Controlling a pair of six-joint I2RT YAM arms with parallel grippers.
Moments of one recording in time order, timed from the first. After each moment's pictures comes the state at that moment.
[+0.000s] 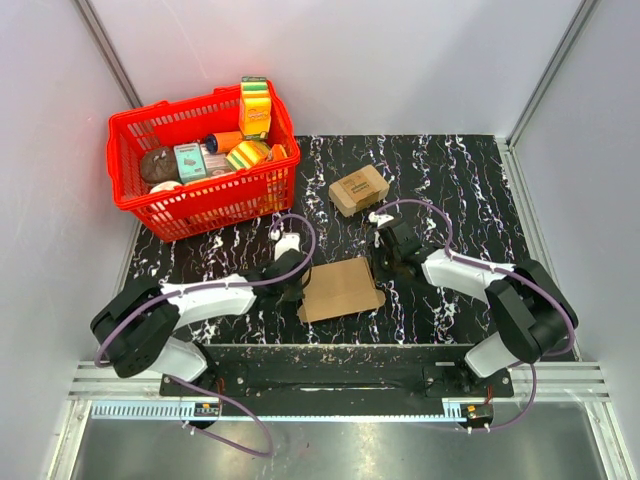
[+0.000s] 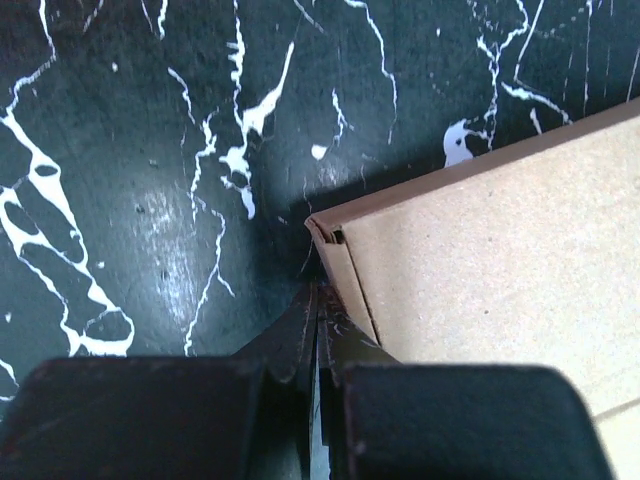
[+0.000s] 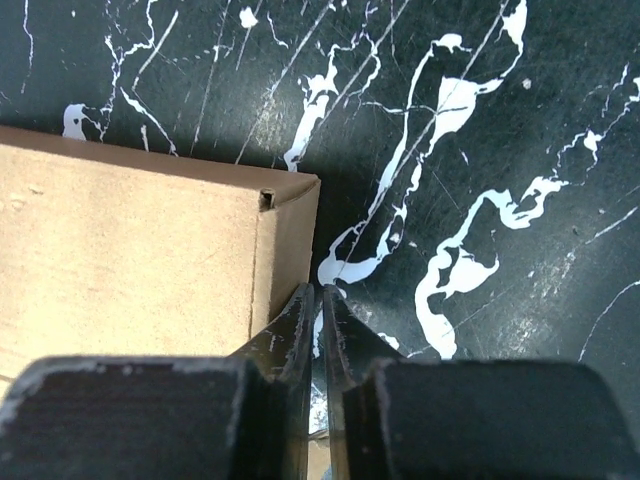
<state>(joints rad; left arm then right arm) -0.86 1.40 0.61 -0.16 -0.35 -0.72 0.58 1.52 0.75 -0.15 -0.07 0.32</state>
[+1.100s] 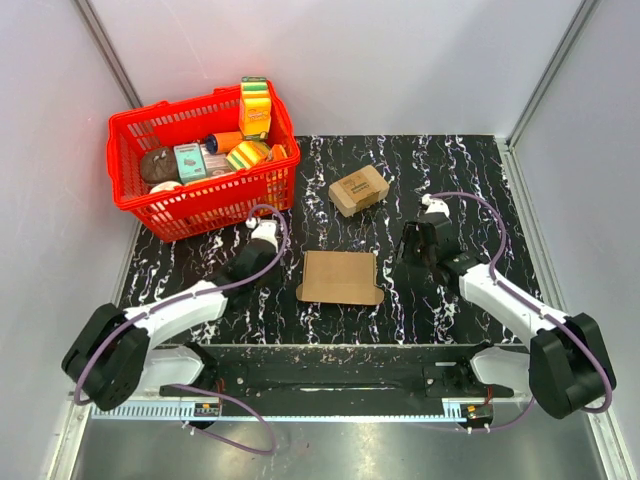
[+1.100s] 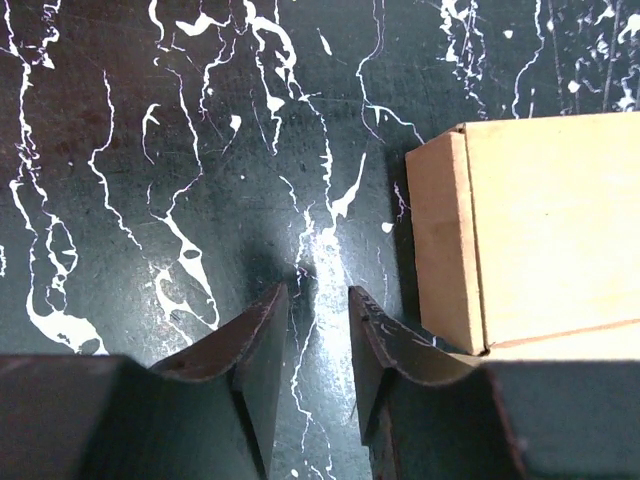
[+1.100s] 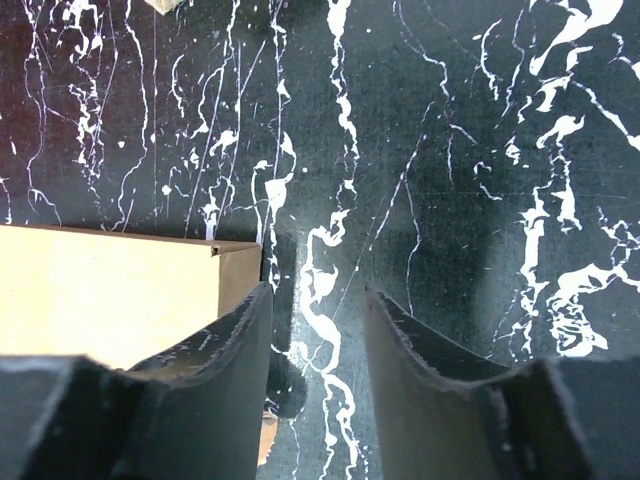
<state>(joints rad) -0.66 1.22 0.52 -0.03 -0.26 -0.46 0.43 1.21 0.67 -0.17 0.12 0.48</state>
